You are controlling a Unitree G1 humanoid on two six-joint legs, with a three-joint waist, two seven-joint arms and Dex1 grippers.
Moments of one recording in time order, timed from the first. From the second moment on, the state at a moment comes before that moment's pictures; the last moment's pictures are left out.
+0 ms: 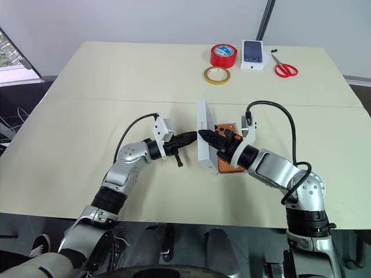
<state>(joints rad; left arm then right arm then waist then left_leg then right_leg) -0.51 0.11 -0.18 0.32 -0.23 -0.01 -0.87 -0.28 -0.47 -0.16 -0.16 1.89 0.95 -0.30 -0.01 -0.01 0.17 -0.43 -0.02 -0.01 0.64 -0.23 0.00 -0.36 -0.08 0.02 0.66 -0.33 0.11</state>
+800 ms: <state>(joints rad) -0.60 0.00 -0.21 0.46 -0.20 -0.07 -0.88 -0.29 -0.87 -0.23 -0.06 1.42 1.06 0.31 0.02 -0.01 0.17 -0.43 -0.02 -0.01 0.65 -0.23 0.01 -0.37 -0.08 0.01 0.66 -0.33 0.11</state>
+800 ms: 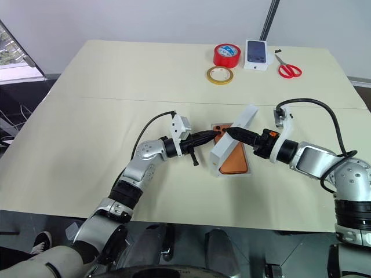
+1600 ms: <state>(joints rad) -0.57 0.02 -0.21 0.43 -0.21 -0.06 -0.89 -0.16 -1.01 -0.08 -0.01 0.72 0.81 0.82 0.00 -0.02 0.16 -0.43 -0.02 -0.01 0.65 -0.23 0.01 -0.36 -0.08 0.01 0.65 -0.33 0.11</state>
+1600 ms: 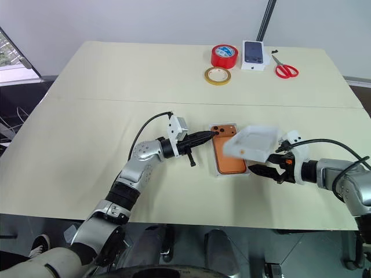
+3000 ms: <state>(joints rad) -0.54 0.15 -0.09 0.30 -0.34 0.17 -0.86 -0.39 -0.84 -0.26 0.02 0.65 1.03 0.73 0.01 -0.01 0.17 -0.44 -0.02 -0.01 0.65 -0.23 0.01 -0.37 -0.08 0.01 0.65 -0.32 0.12</state>
